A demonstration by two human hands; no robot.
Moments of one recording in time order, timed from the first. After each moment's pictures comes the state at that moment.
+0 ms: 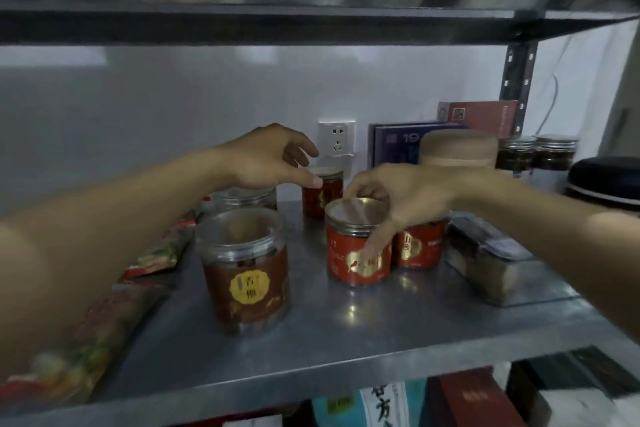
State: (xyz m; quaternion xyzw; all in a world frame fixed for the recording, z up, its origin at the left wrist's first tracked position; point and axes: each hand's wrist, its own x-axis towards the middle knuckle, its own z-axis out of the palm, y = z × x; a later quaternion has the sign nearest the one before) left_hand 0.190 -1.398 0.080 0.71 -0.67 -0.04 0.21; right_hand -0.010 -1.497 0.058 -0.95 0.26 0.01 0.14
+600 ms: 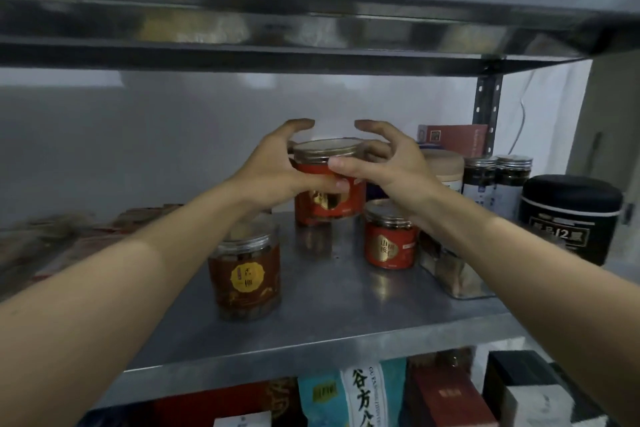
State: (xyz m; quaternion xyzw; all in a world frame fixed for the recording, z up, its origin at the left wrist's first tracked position) left_hand 0.137 -1.369 0.065 0.59 -0.62 -0.08 0.51; right_hand -0.024 -1.462 0.054 -0.75 0.18 -0.46 0.44
